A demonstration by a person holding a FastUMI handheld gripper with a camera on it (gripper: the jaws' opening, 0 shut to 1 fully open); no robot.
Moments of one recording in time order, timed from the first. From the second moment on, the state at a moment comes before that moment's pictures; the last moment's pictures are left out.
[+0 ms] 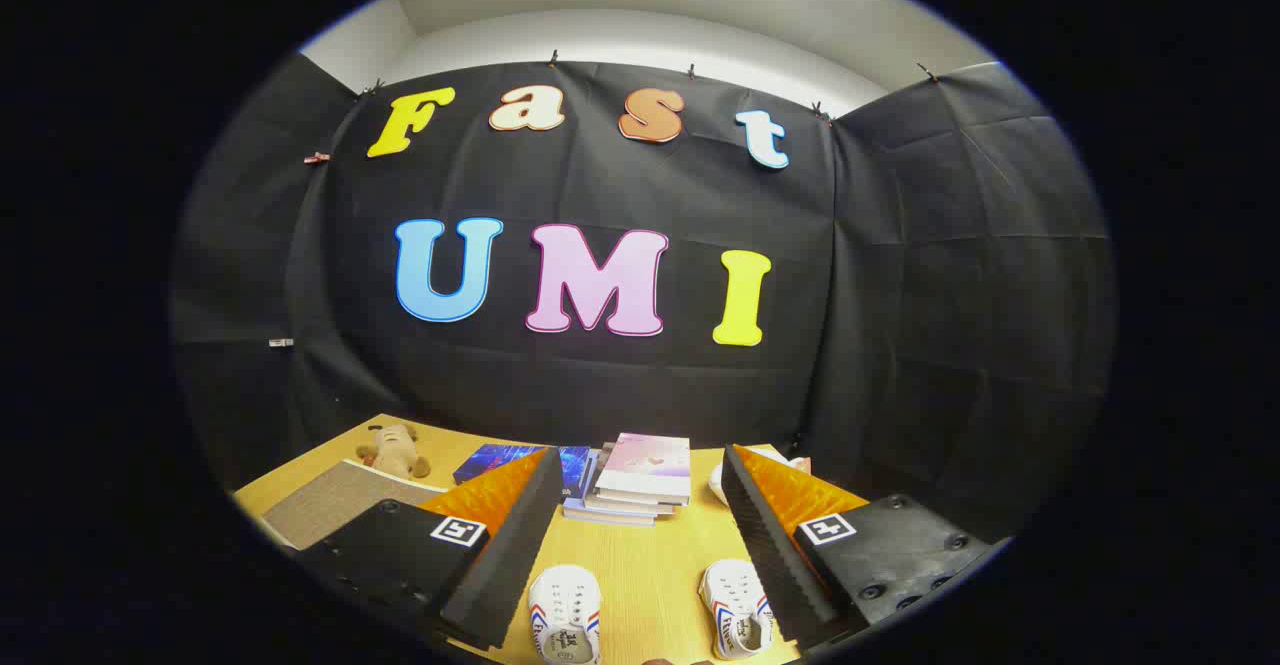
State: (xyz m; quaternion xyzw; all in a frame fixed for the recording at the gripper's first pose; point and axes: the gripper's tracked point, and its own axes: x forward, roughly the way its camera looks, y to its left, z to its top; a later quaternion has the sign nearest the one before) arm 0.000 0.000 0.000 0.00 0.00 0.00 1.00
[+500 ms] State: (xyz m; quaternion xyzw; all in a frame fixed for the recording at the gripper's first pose) arm -0.001 0.024 -0.010 0.00 0.02 0.01 1.00
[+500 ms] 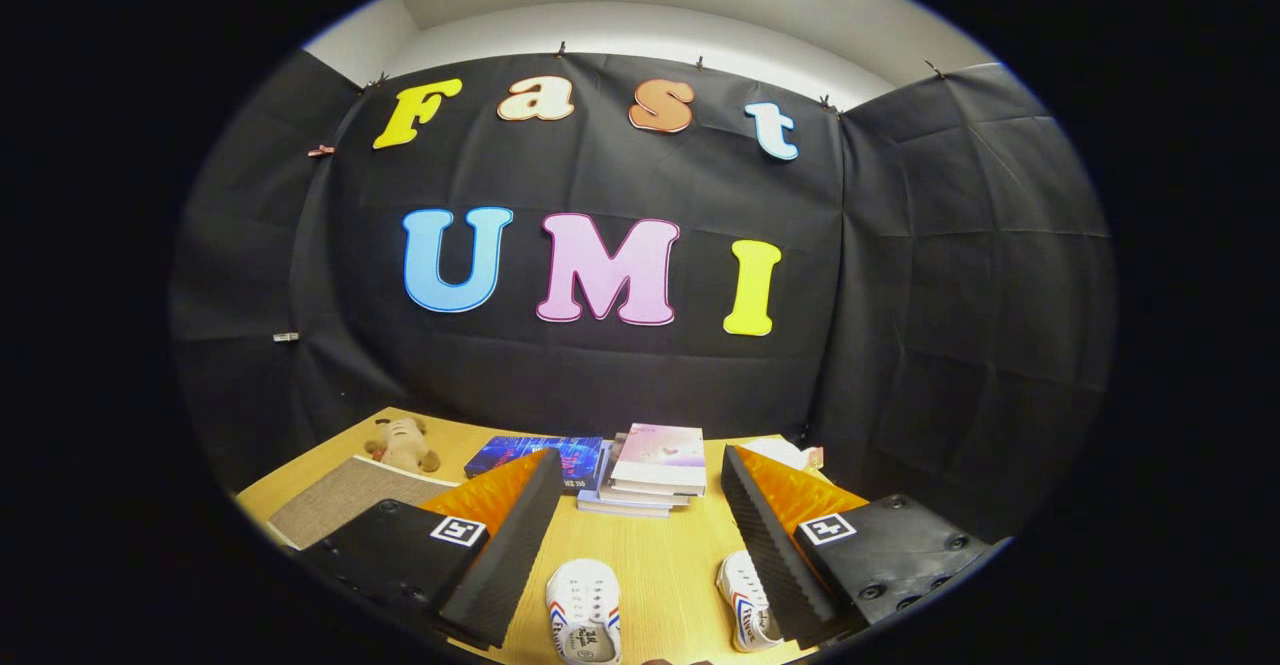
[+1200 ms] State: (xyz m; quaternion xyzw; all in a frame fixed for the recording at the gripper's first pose) arm -0.002 0.050 -0.031 0.02 0.06 0.07 1.00
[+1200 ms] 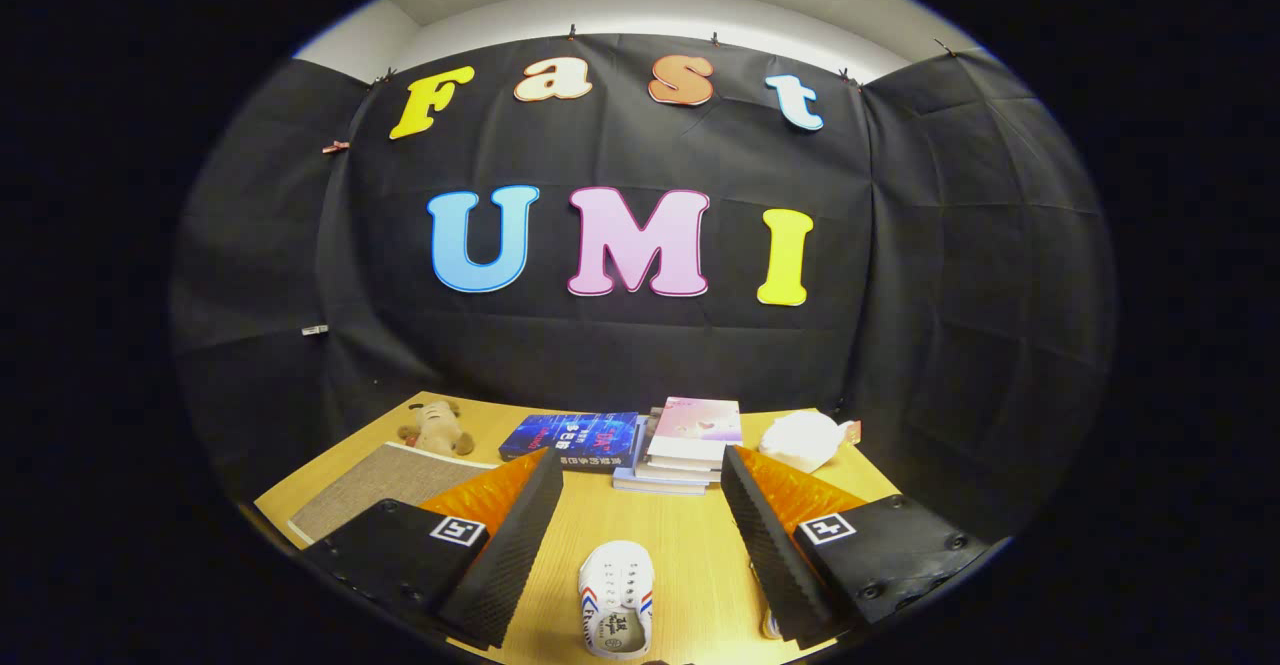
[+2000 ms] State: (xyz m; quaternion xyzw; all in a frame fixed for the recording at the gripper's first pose) arm -0.034 0.122 -0.173 0.22 0.34 0.31 0.86
